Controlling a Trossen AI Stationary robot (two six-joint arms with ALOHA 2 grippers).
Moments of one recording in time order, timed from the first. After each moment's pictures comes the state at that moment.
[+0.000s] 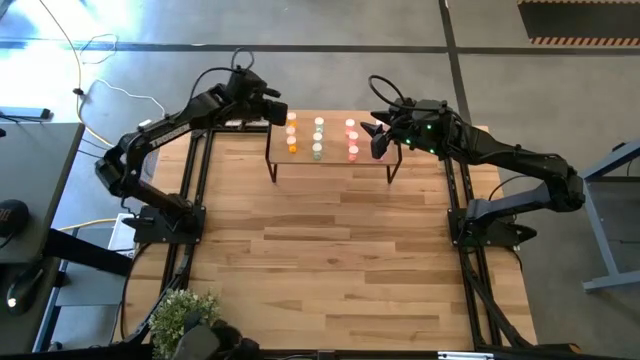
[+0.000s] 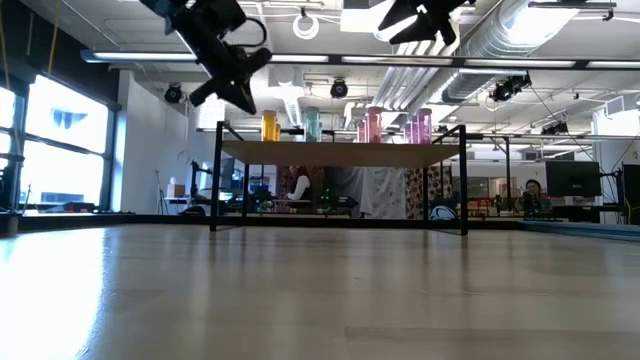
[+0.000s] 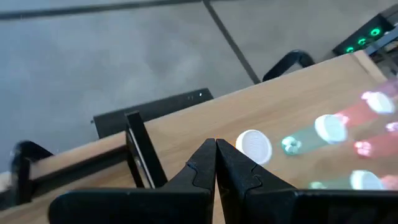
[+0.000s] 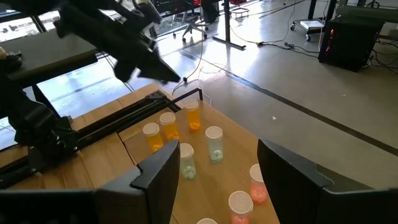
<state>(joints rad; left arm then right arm) 0.89 1.43 1.27 -0.55 -0.04 -0.41 -0.35 1.19 1.20 -0.31 0.24 0.20</state>
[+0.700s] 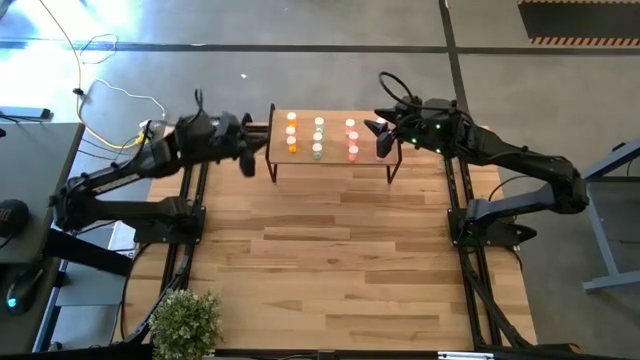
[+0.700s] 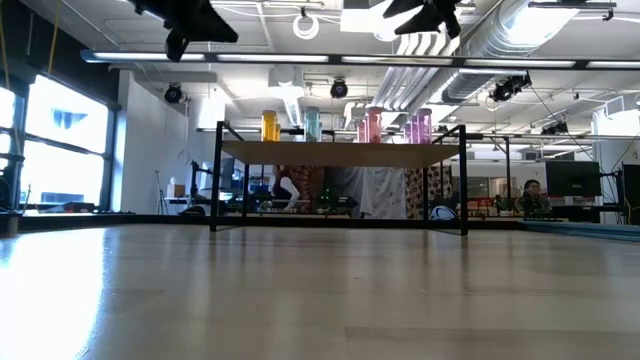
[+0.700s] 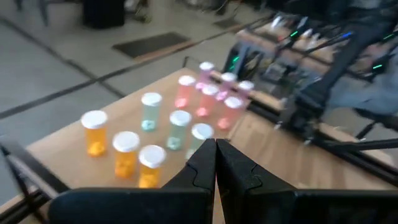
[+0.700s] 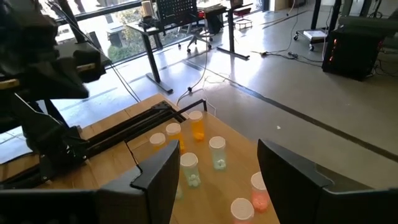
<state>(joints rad) 0.56 0.86 0.87 -0.29 0.00 -0.26 -0.35 1.14 1.20 -0.30 0.23 0.20</state>
